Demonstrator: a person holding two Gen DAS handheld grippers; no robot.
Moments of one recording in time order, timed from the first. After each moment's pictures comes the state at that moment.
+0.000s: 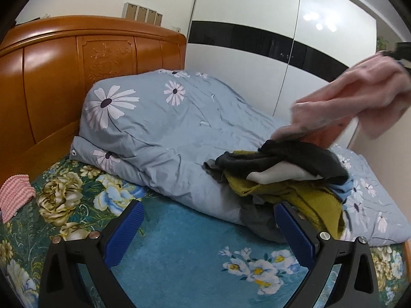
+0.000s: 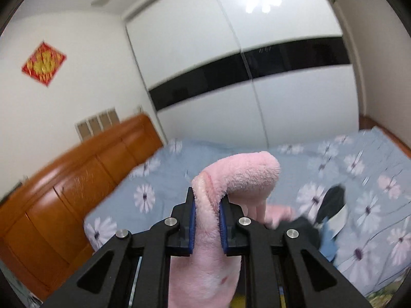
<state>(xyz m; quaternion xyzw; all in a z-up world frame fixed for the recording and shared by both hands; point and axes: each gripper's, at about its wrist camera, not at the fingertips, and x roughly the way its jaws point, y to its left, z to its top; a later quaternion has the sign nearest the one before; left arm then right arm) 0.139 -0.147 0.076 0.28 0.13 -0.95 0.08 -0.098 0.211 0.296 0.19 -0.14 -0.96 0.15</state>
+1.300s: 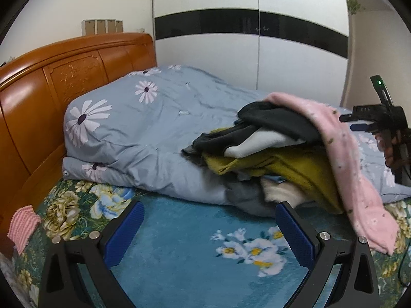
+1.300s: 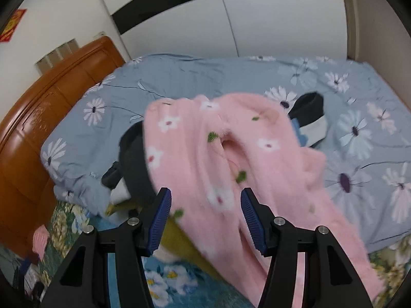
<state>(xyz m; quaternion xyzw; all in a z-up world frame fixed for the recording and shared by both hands) 0.116 -0.080 0.059 0.33 0.01 -0.94 0.07 -0.161 0.271 0.044 0.43 -0.11 -0.89 0.13</state>
